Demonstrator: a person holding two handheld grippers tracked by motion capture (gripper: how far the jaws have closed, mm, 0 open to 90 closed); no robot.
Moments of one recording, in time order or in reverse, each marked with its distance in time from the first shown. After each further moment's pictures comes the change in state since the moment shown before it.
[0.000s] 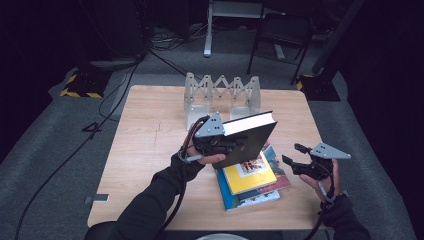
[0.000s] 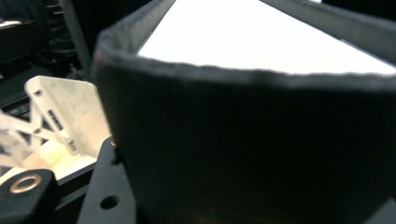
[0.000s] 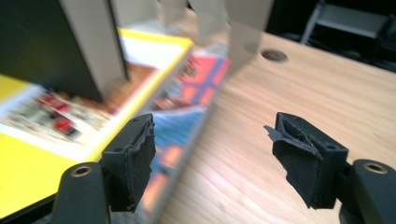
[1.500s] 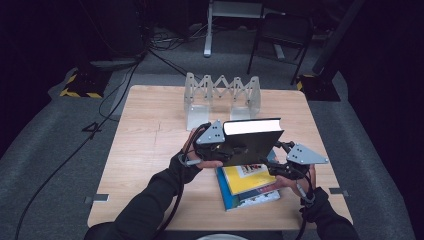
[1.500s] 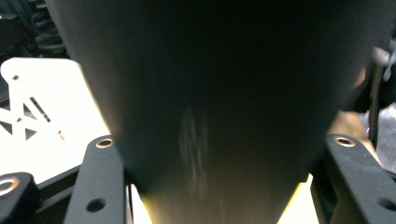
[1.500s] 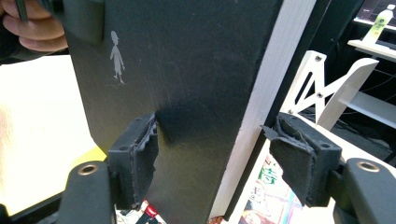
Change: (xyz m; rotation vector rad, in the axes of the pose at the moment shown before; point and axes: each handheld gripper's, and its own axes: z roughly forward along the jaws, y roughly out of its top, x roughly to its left) left arm 0.000 -0.019 0.015 -0.006 -0.062 0.022; right arm 0.070 0.044 0.022 -0.214 0.119 -0.212
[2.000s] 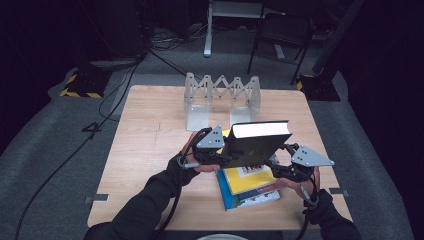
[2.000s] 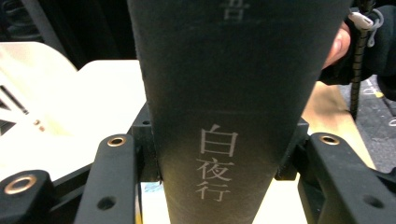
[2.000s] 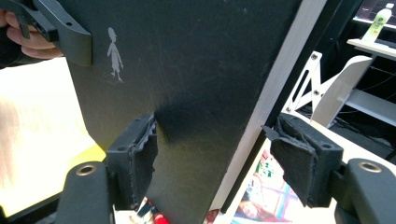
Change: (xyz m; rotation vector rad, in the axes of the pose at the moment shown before) left arm -0.001 -0.014 0.000 0.104 -0.042 0.052; right arm -0.003 -0.003 -0.009 -0.008 0.004 0.019
